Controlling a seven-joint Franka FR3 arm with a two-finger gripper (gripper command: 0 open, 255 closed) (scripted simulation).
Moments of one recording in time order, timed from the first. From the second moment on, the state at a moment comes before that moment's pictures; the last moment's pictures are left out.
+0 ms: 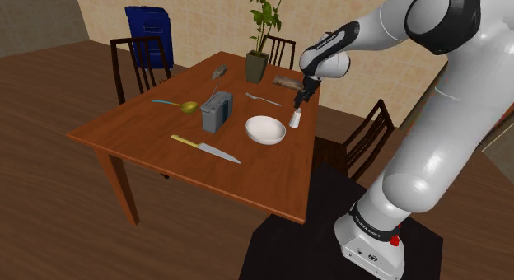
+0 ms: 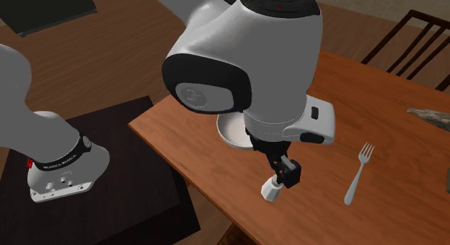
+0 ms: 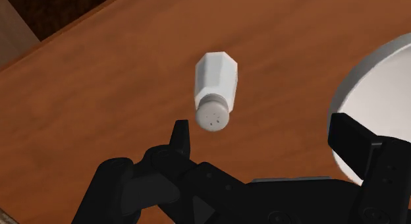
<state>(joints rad) -0.05 0.11 -0.53 -2.26 0.11 2.51 -0.68</state>
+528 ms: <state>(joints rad) -0.12 0.30 -0.47 -2.16 0.29 2.59 -0.84</state>
